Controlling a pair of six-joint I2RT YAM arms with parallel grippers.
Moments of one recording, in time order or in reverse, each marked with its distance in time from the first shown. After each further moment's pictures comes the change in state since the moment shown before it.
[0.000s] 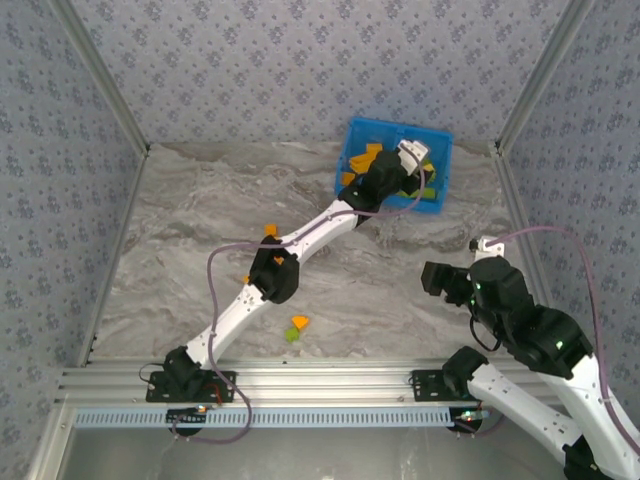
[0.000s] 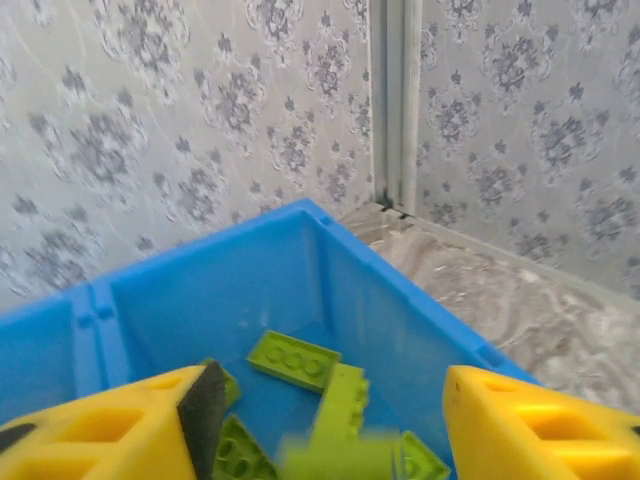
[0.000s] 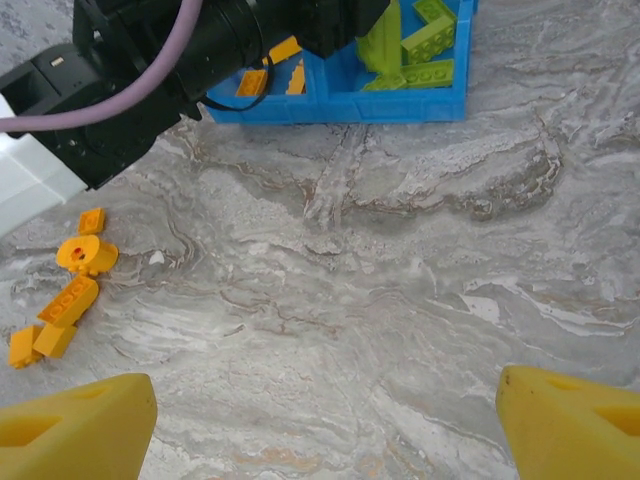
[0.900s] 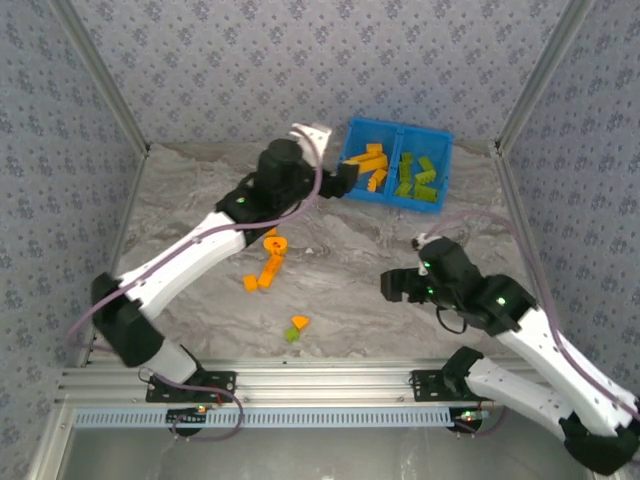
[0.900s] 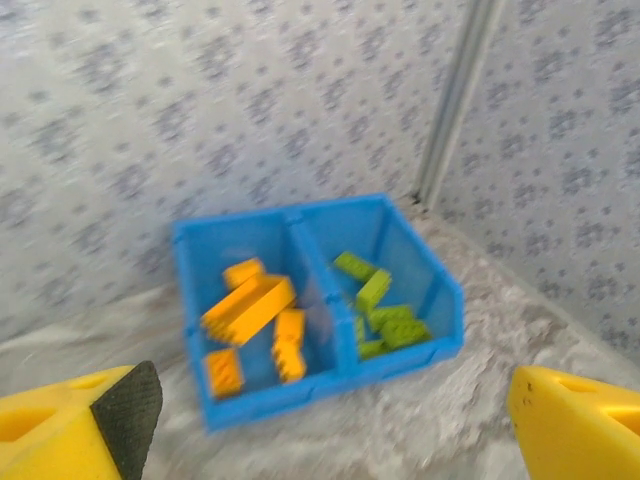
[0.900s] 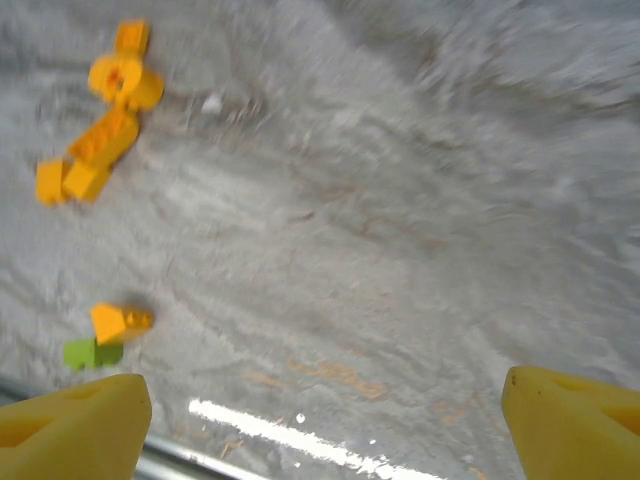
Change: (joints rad) left arm 0.073 -1.338 -1.303 -0.172 -0.067 -0.240; right arm 0.097 0.273 -0.066 0.121 -0.259 -0.072
